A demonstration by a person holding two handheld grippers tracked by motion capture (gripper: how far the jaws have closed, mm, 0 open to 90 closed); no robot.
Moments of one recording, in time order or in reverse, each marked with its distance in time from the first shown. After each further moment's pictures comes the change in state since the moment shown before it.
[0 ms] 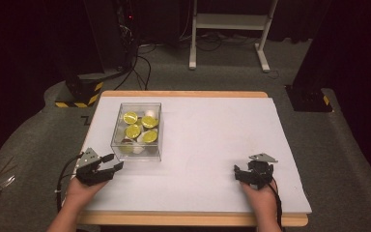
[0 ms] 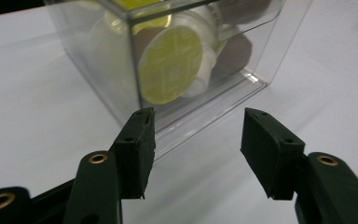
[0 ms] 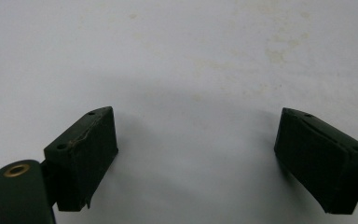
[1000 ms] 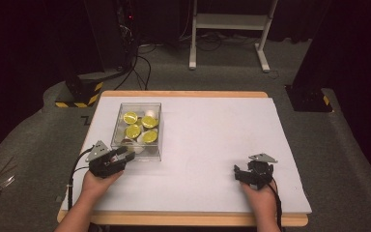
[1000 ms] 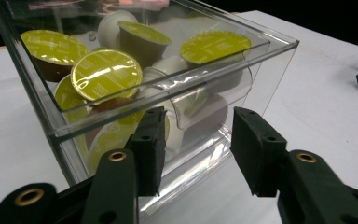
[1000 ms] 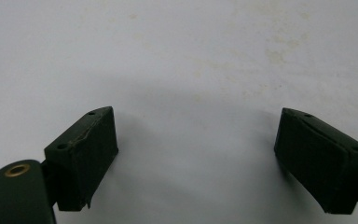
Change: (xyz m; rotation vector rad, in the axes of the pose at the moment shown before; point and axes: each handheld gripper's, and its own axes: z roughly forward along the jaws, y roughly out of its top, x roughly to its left) left arm -0.012 0.023 0.026 -0.132 -0.028 -0.056; right arm 0.001 0.000 0.000 -0.002 -0.004 -0.003
